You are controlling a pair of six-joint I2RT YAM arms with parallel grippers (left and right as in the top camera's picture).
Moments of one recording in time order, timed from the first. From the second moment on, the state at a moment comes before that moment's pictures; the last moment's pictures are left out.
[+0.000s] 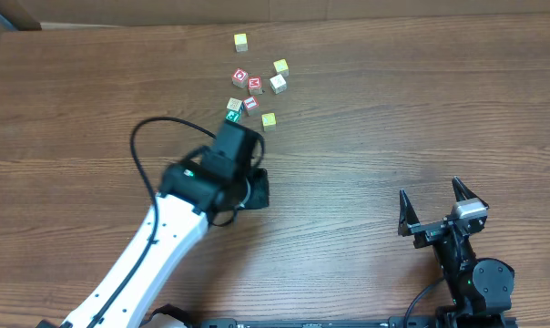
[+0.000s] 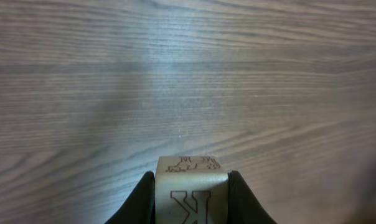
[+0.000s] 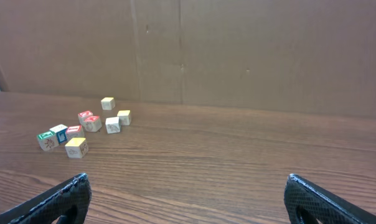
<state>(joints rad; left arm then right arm) -0.48 1.34 1.08 -0.95 0.07 -0.53 0.07 0.01 0.02 -0.02 -0.15 0.02</state>
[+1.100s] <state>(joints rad) -0.53 1.63 0.94 -0.54 -0.12 -0.69 0.07 0.01 0.02 -0.02 -0.15 0.02</state>
